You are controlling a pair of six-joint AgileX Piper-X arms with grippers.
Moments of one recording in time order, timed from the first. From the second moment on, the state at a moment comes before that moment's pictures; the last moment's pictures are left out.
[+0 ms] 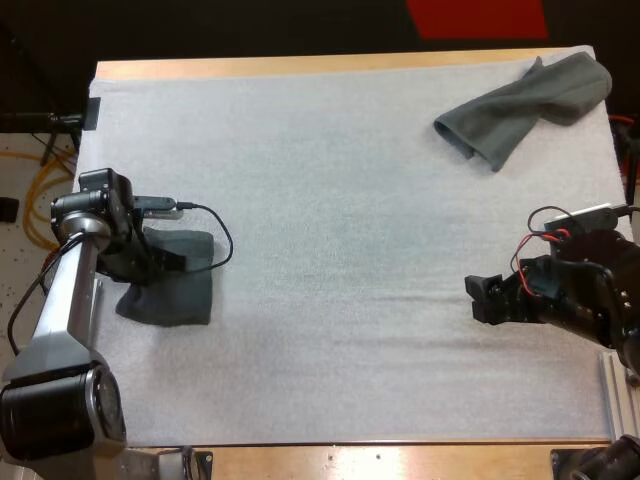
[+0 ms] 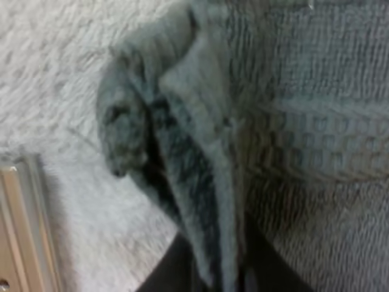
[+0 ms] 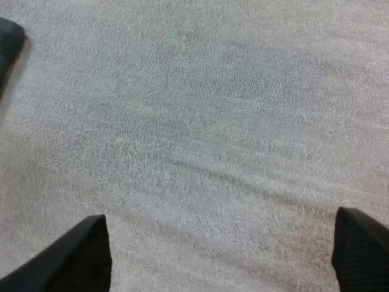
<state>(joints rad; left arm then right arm) 0.21 1.62 -1.06 1.03 -0.11 -1.55 0.54 0.87 -1.01 1.08 -0.06 -1.59</state>
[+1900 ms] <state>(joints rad) -0.02 0.50 -1.09 1.10 -0.04 -1.55 0.09 0.51 -1.01 1.15 0.00 -1.81</state>
